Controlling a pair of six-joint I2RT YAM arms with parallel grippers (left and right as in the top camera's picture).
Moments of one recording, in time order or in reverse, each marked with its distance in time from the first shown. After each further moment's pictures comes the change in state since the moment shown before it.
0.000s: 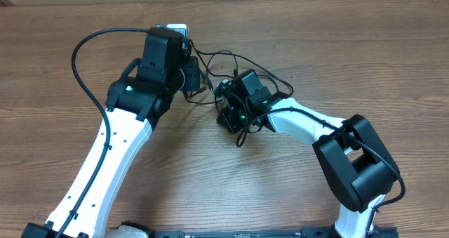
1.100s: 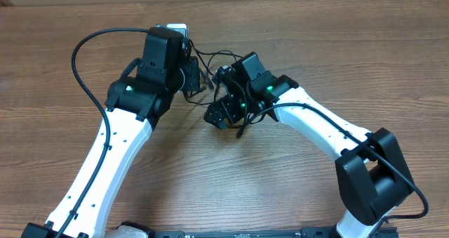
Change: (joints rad) left arm 0.000 0.000 0.000 0.001 0.000 0.000; right arm 0.000 -0.102 0.150 -0.237 0.003 0.014
